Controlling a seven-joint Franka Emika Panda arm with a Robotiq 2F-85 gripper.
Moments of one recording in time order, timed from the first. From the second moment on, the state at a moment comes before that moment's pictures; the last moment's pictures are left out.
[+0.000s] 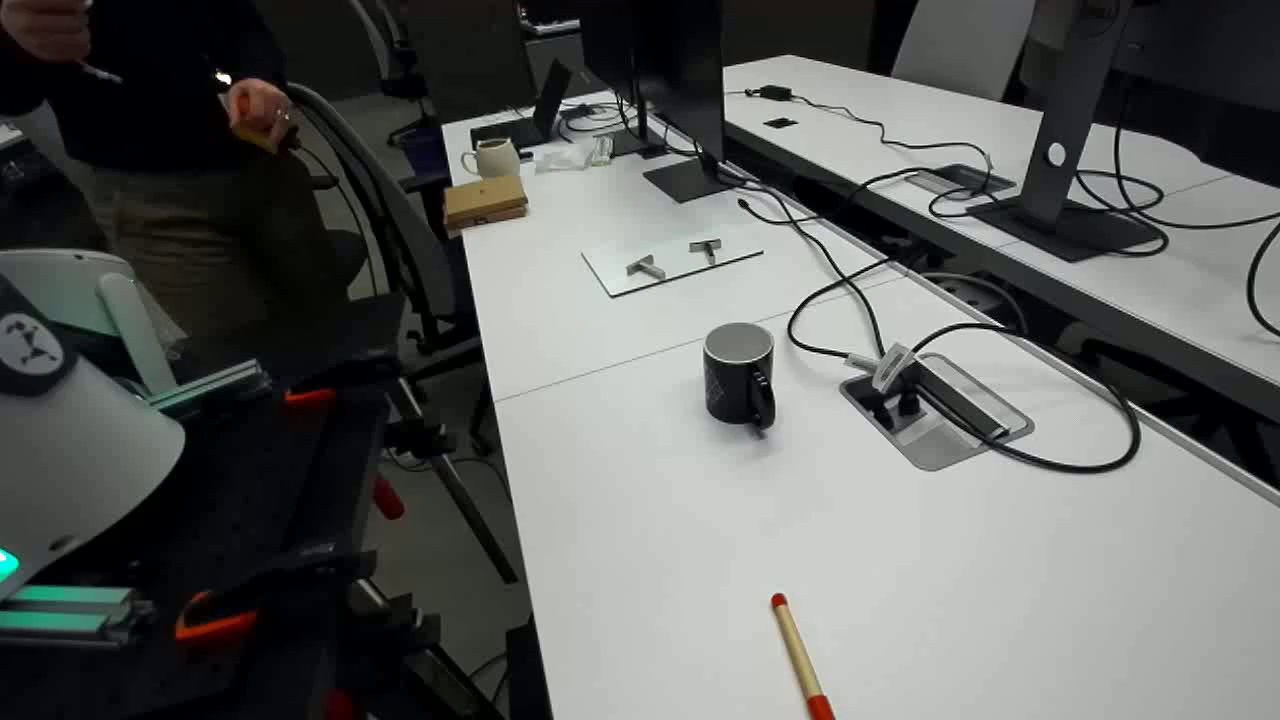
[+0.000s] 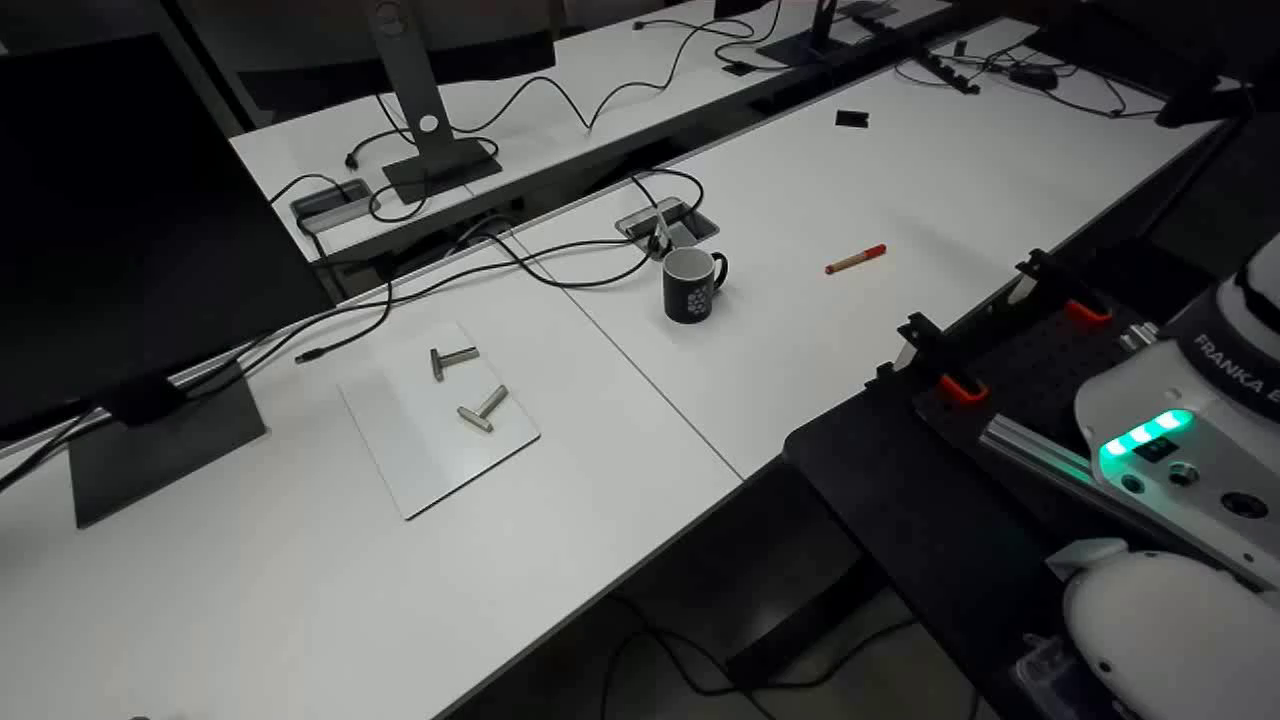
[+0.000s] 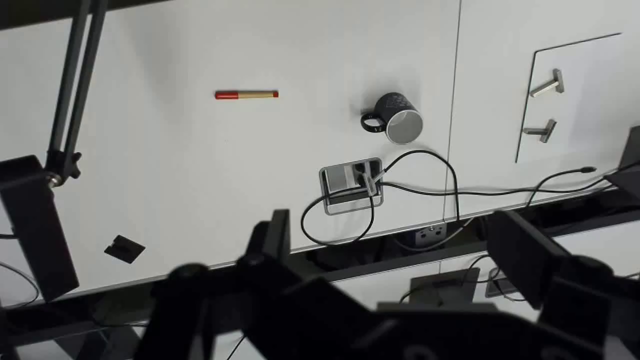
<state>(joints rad) -0.09 -0.96 -0.22 -2.51 -0.02 1.80 -0.16</state>
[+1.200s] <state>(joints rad) -0.01 -0.78 -0.08 -2.54 -0.08 1.77 -0.18</state>
